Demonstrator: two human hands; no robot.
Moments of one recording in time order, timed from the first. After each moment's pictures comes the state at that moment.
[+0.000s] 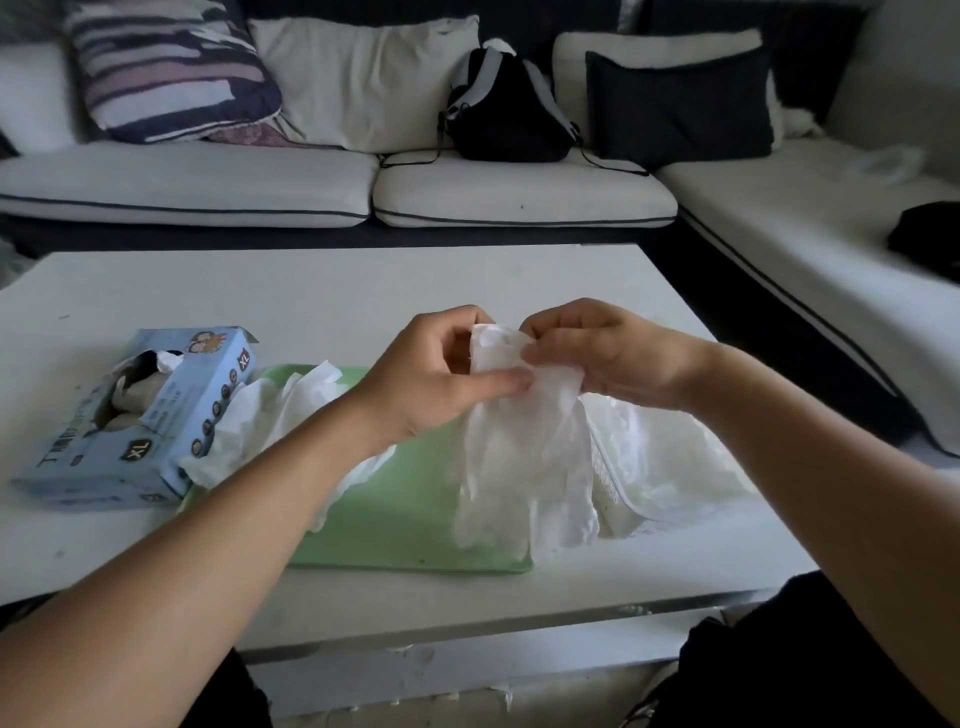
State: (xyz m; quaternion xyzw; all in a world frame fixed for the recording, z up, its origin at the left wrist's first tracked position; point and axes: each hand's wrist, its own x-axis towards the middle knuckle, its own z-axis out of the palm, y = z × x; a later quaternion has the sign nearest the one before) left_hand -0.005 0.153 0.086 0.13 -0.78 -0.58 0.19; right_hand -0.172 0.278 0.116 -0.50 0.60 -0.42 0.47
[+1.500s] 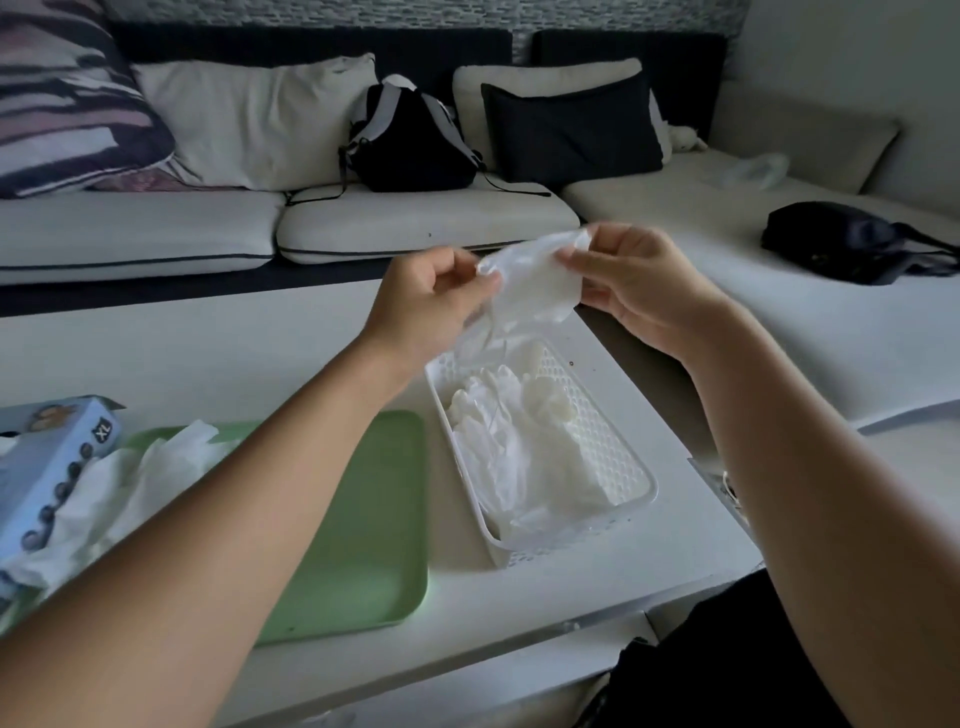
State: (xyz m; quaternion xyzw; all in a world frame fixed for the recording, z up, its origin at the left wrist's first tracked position) left_hand -0.150 0.201 0.131 0.16 -0.75 -0.56 0.30; right_hand -0.314 0.355 0.143 -0.39 0.63 -0.63 0.24
